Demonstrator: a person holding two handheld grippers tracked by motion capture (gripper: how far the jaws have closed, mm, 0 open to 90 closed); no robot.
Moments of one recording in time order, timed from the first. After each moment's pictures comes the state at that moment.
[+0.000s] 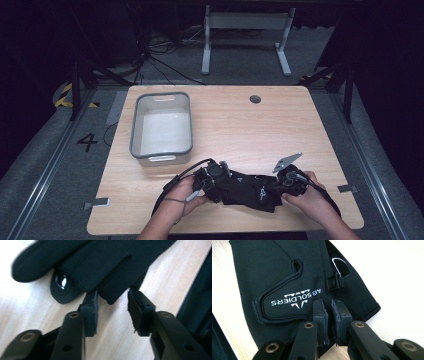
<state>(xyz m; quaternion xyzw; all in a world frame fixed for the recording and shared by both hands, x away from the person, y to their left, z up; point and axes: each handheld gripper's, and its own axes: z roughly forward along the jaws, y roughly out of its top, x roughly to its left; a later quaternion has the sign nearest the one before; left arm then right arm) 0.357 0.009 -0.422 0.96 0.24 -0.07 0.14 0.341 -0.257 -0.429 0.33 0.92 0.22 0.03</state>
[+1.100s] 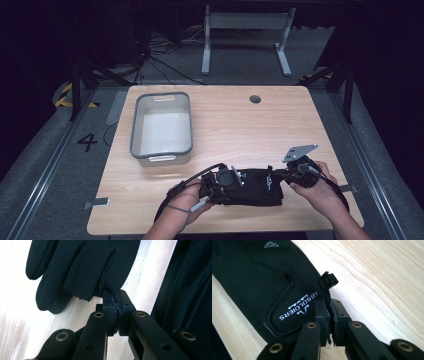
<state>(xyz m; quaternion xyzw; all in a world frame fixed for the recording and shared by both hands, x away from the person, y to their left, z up) 0.321 -0.008 -0.381 0.97 0.17 -0.02 0.15 0.343 -0.268 -0.385 0.32 0.90 0.26 0.11</state>
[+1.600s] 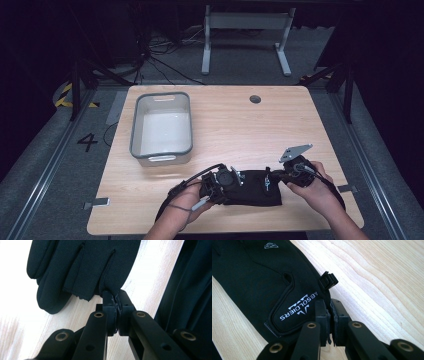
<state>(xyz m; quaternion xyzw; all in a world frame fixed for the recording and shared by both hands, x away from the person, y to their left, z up) 0.328 -0.009 -0.395 0.97 0.17 -0.03 0.14 0.350 -0.266 -0.396 0.32 0.91 0.25 0.10</state>
